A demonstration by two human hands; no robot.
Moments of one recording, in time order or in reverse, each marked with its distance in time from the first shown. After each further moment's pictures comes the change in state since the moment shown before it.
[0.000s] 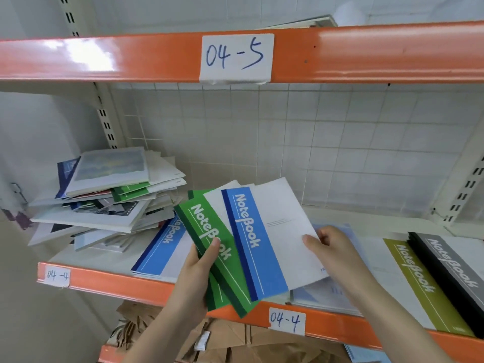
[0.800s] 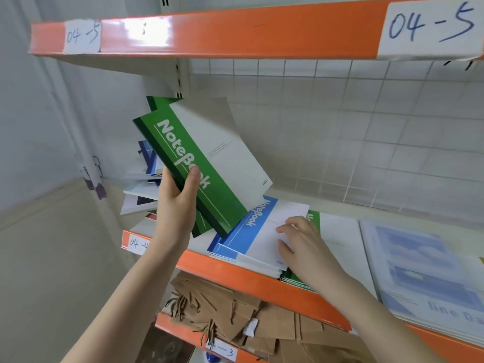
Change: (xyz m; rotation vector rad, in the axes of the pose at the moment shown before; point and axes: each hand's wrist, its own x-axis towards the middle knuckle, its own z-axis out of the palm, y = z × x) left_hand 0.019 0.115 -0.101 0.189 0.247 0.685; right_hand 0.002 -0.043 0.154 -0.699 -0.205 -0.552
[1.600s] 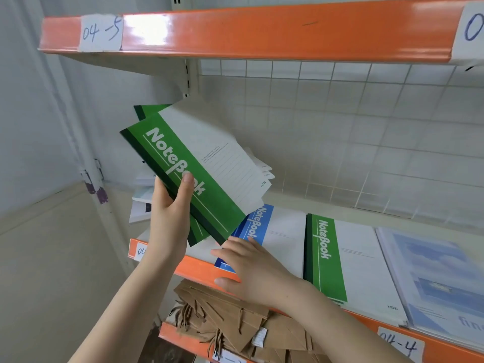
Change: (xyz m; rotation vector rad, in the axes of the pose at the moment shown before) left_hand 0.019 -0.011 -0.036 -0.080 0.048 -0.053; right_hand 0.029 -0.082 0.049 -0.029 -0.296 -0.451
